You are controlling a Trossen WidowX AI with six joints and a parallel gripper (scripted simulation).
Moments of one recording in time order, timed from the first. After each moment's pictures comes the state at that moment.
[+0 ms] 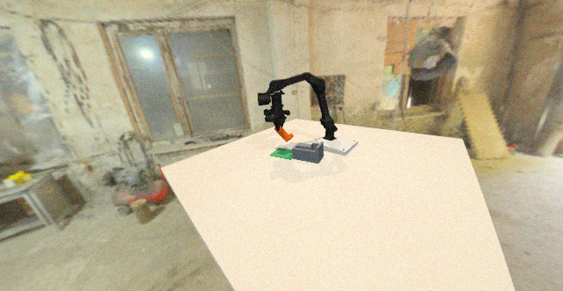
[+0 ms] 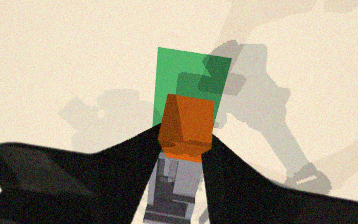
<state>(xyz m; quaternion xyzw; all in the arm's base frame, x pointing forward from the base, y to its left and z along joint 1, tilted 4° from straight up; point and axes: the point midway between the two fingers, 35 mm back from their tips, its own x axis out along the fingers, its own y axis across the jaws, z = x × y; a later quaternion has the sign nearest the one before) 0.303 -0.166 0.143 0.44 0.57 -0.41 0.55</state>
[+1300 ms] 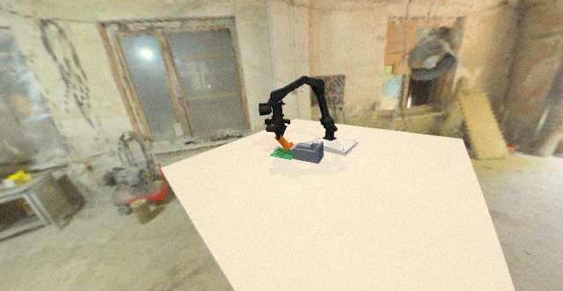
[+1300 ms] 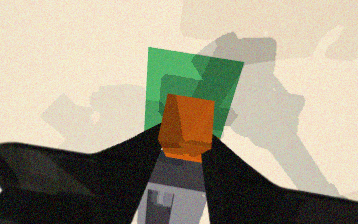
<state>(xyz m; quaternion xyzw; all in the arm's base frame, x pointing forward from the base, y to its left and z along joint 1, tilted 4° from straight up) 0.304 -0.166 0.087 0.44 0.57 -0.41 0.55</state>
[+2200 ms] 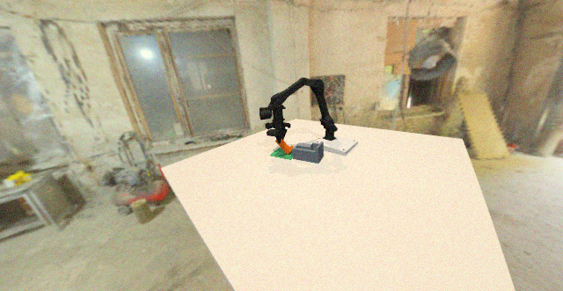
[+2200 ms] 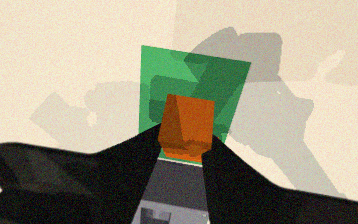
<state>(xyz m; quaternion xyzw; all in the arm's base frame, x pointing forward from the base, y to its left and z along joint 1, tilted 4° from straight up) 0.303 -0.164 0.064 0.44 0.57 -0.41 0.55</state>
